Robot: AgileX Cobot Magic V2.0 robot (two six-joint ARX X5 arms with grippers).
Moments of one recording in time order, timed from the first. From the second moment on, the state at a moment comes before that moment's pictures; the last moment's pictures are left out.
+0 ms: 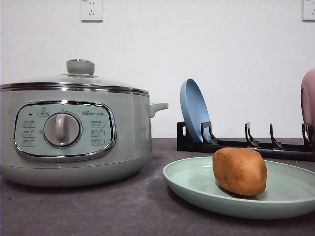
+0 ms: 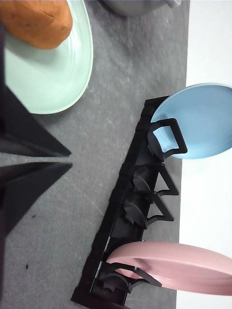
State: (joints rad) left_arx 0.07 0.01 0.04 -0.19 0.12 0.11; right_arx 0.03 0.00 0.02 -0.16 -0.21 0.03
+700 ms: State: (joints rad) left_arx 0.07 0.01 0.04 -0.19 0.12 0.11; right_arx 0.03 0.00 0.02 -0.16 -0.20 0.03
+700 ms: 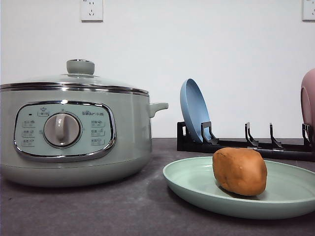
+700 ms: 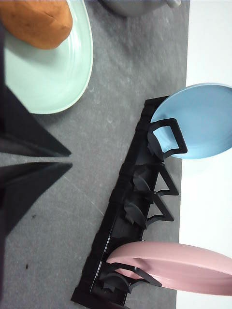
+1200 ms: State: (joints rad) left_arx 0.07 0.01 0.04 -0.19 0.12 0.11; right_arx 0.03 0.00 0.02 -0.16 -0.21 0.03
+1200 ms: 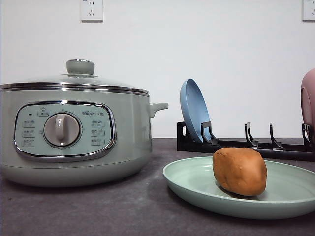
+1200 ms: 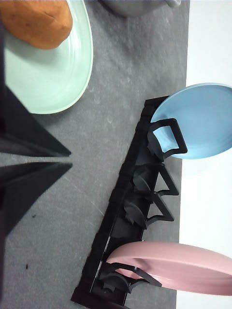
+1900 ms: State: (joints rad) left_arx 0.07 0.01 0.04 -0.19 0.12 0.11; right_arx 0.03 0.00 0.02 -0.16 -0.21 0.03
